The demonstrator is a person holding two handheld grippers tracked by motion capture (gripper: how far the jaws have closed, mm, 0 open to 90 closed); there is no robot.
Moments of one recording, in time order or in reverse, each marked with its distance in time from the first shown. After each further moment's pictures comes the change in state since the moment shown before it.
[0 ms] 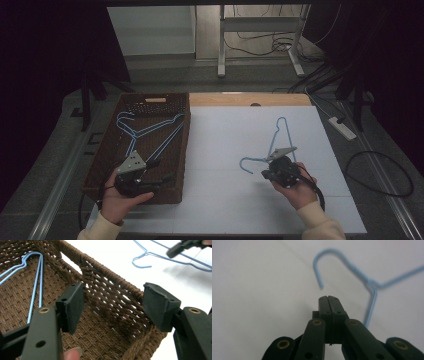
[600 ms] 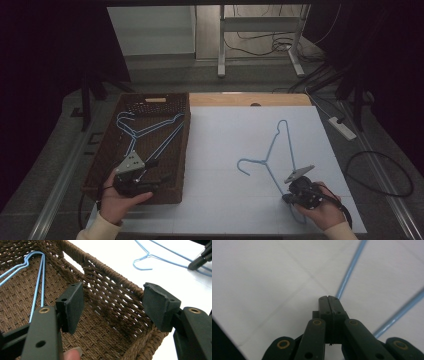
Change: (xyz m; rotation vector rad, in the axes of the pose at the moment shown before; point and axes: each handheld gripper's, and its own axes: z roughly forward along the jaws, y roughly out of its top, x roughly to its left) left arm 0.001 -0.001 -0.002 -0.001 0.005 -0.007; right arm -0.011 -0.074 -0.024 0.192 0.061 -0.022
